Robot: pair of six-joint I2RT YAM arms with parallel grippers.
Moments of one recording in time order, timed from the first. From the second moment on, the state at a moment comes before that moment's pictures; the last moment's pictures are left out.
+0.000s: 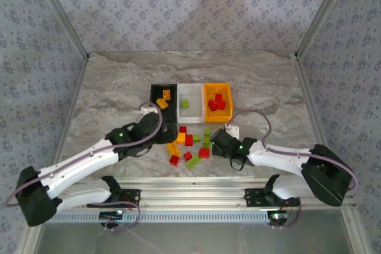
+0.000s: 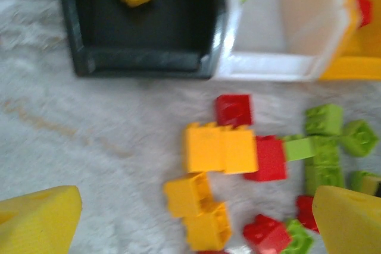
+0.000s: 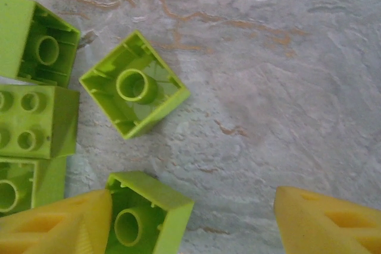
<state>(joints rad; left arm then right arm) -0.90 1.01 0.75 -0.63 -0.32 -0.82 0.93 1.29 0.55 -0.42 0.36 0.91</state>
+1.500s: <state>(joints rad) -0.82 0.64 0.42 -0.60 -0.30 -0.93 0.78 1.90 1.45 -0.48 0.31 0.58</state>
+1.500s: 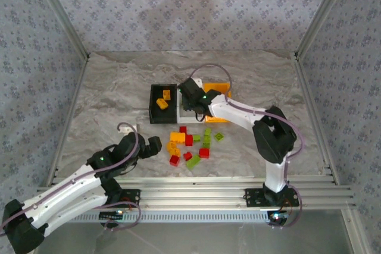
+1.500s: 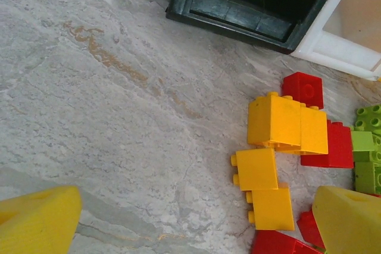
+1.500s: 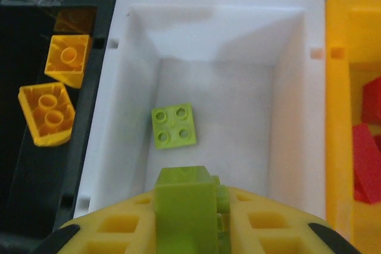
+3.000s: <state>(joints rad) -1.17 1.39 0.68 -0.51 -0.30 -0.85 0.83 1.13 0.73 -0.39 0.37 0.74</state>
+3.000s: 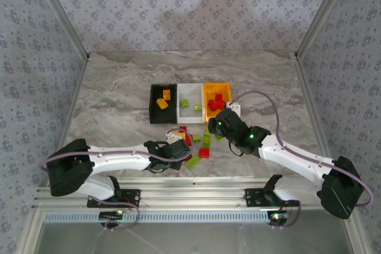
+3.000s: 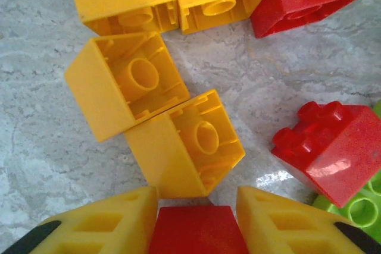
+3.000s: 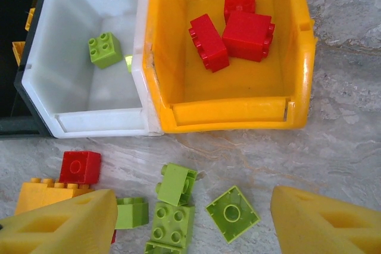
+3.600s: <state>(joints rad) -0.97 1.59 1.27 -0.55 -0.22 -0.65 0.83 0.99 0.56 -0.41 0.39 0.83</state>
